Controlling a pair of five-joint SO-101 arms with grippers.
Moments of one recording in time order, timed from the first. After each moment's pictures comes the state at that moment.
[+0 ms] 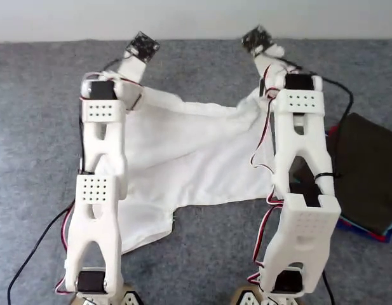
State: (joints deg) left arm -3.3 73.4 -91.3 85.0 -27.8; right arm -0.9 29.9 -31.3 63.6 34.9
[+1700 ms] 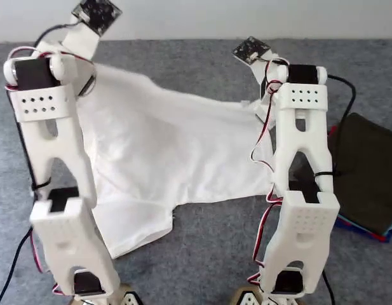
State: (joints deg) left arm -10.2 25.1 -56.1 99.5 -39.8; right arm -1.0 32.2 -39.8 88.7 41.3
